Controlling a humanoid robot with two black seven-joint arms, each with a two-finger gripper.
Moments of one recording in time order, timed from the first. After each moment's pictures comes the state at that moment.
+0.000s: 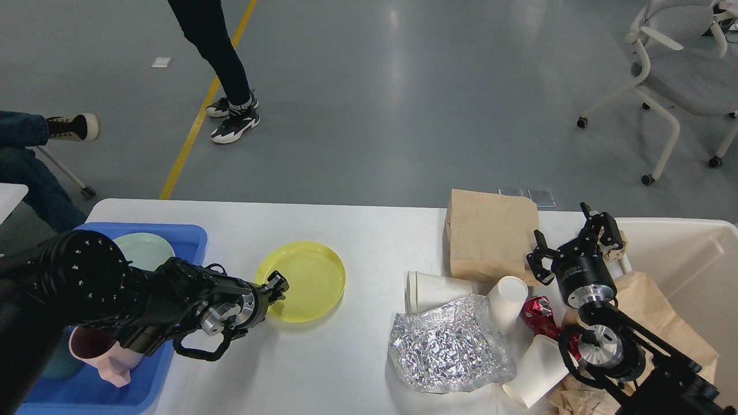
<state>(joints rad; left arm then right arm) -1.23 0.05 1.05 -0.87 -0.64 0.06 0.06 0.31 -0.30 0.87 0.94 -0.06 0.04 0.51</state>
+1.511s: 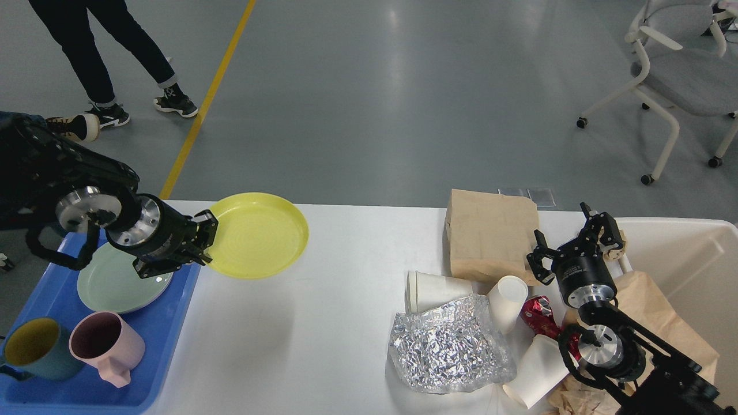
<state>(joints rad) -2.04 0.34 1.41 -1.49 -0.60 -0.32 0.06 0.31 -0.30 0.87 0.94 -0.06 0.04 0.51</state>
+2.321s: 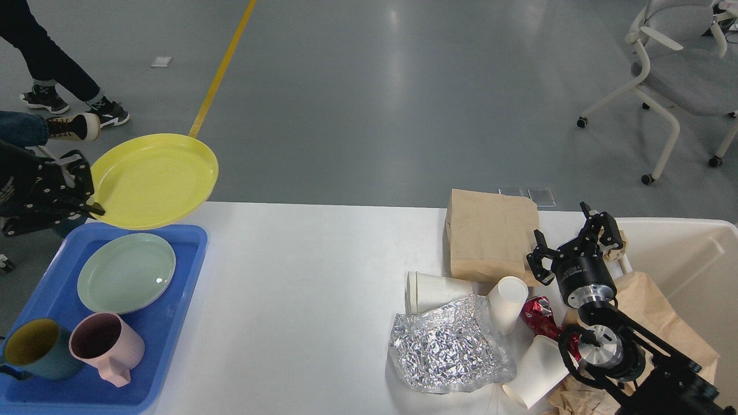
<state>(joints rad) -2.07 0.68 1.62 -1.19 -0.42 -0.68 -0.03 0.31 -0.30 0.87 0.94 -0.06 0.04 0.51</state>
